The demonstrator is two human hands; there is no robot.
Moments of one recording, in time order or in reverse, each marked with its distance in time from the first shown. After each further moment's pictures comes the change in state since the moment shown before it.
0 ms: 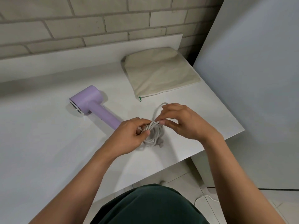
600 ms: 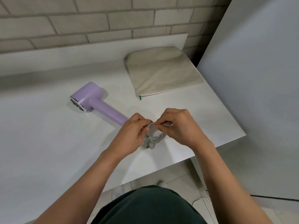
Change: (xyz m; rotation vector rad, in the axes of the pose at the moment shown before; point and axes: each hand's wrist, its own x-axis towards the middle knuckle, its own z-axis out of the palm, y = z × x) left_hand 0.007 0.003 0.027 0.161 0.096 0.057; right_hand -0.006 -0.008 0.010 0.128 0.110 0.132
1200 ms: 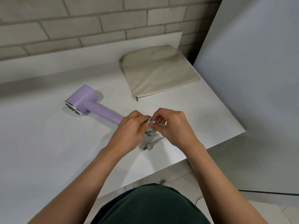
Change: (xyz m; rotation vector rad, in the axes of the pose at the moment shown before) left_hand 0.013 0.019 -0.011 0.075 0.017 -0.022; right_hand -0.001 -0.010 0.015 0.054 0.138 0.127
